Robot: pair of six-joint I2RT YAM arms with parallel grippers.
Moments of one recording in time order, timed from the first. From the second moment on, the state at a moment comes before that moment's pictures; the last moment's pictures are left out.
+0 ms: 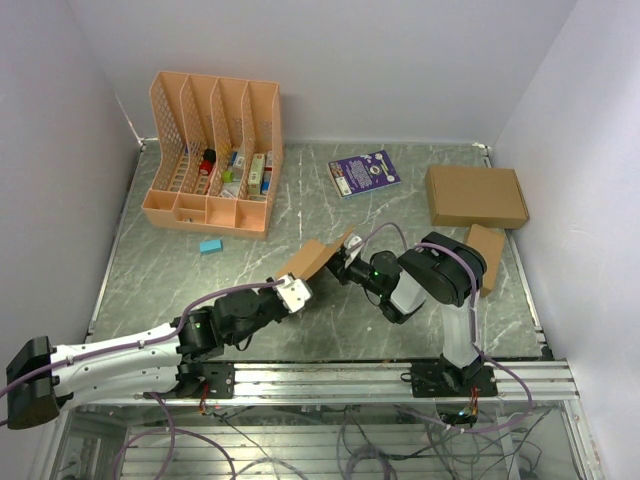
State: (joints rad) left arm -1.18 0.76 0.39 0.17 -0.32 0.29; right arm 0.69 2.04 0.45 1.53 -0.28 -0.11
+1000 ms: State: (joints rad) left arm -1.19 0.63 0.53 0.04 -0.59 -0.20; right arm 0.59 1.50 0.85 -0.03 -0.54 -0.37
